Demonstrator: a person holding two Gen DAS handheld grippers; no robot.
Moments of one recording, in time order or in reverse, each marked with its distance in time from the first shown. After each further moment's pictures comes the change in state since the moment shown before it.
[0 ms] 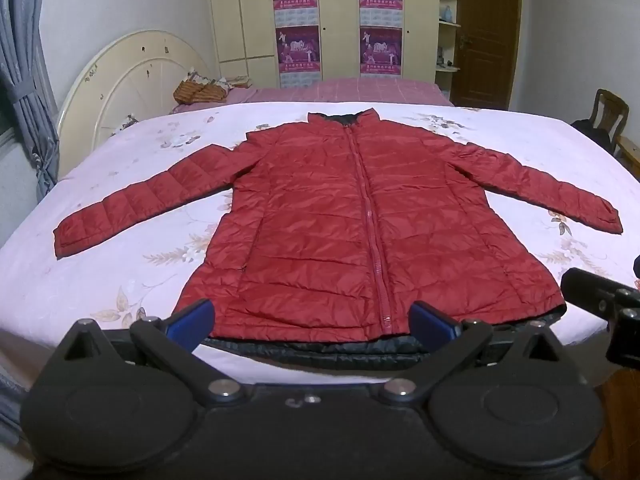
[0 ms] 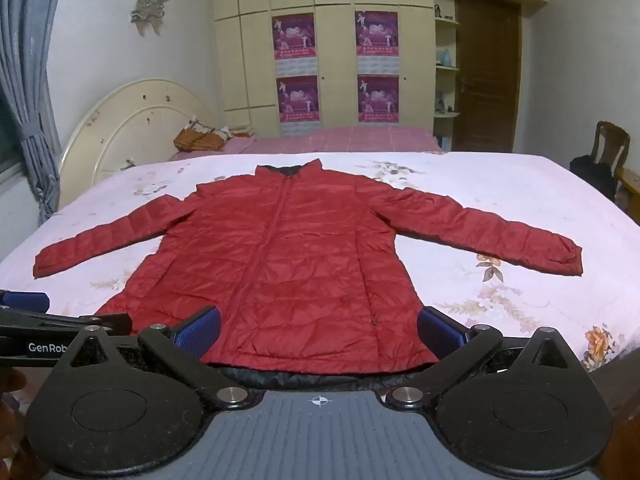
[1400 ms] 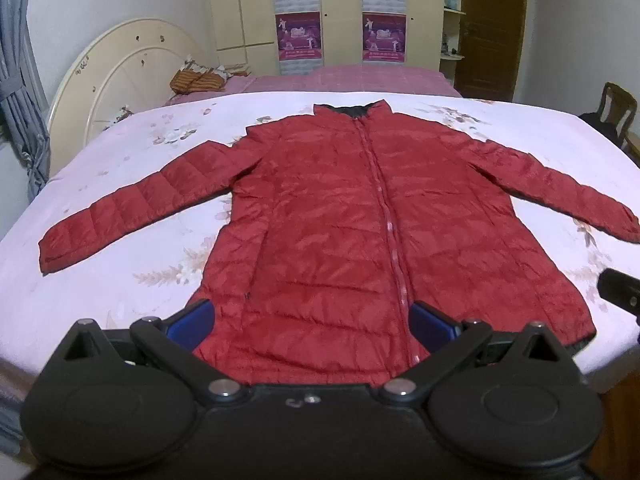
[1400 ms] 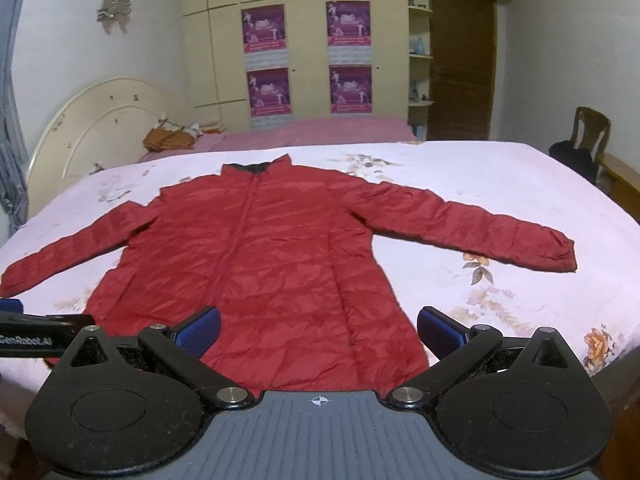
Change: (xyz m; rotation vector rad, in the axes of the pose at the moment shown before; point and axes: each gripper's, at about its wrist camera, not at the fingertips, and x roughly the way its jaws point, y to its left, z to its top) left arm 0.056 0.014 0.038 -0.018 0.008 -0.012; right arm 0.054 -0.015 0.022 0.050 0.022 -0.094
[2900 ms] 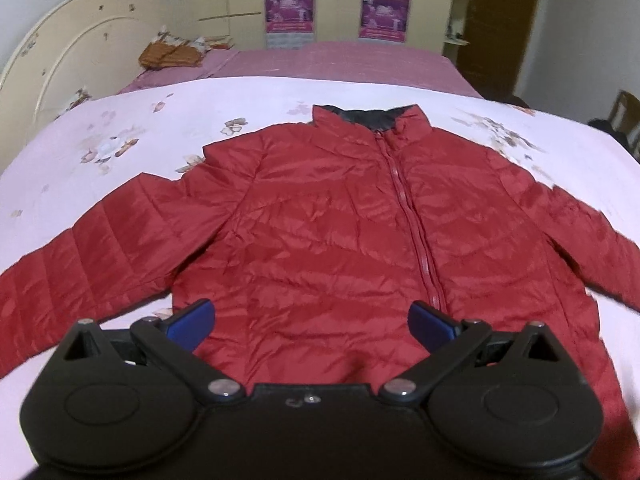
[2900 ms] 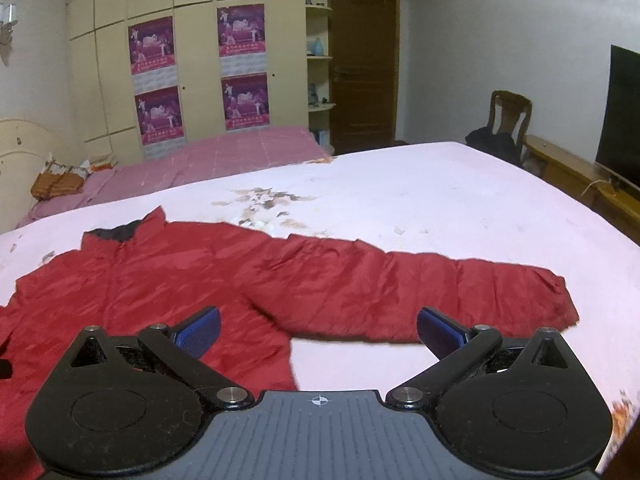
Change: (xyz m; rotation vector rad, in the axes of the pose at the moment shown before) left arm 0.222 0.020 0.132 -0.029 0.135 -0.047; right arm 0.196 -0.074 0.110 0.159 -0.037 -0.259
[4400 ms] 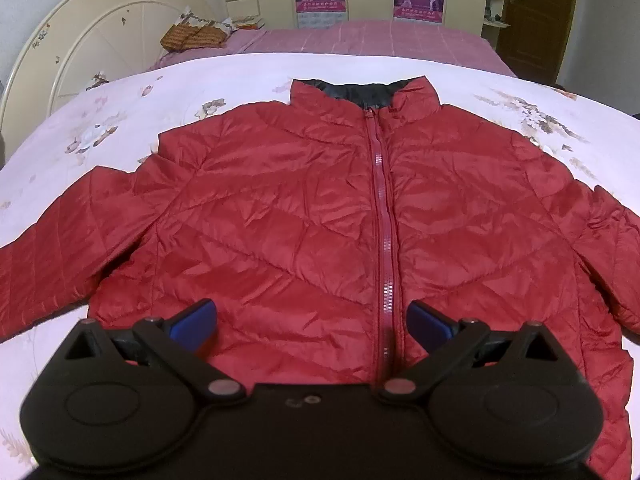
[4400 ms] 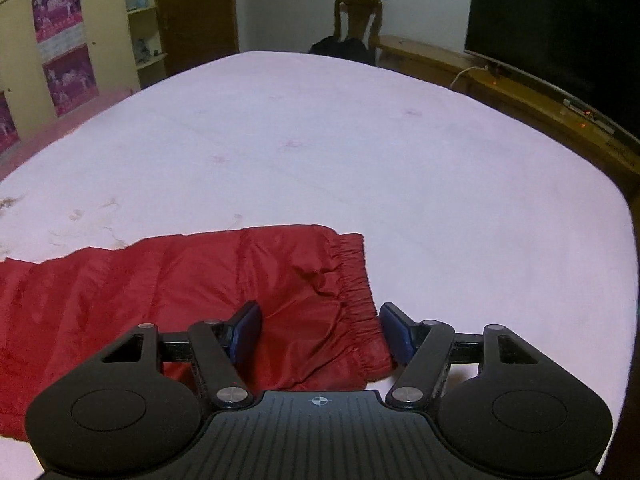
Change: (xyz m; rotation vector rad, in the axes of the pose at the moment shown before) left arm 0.069 -0.079 0.021 -0.033 0.049 0.129; right arm 0.124 -0.283 -0.017 0.278 0.190 -0.326
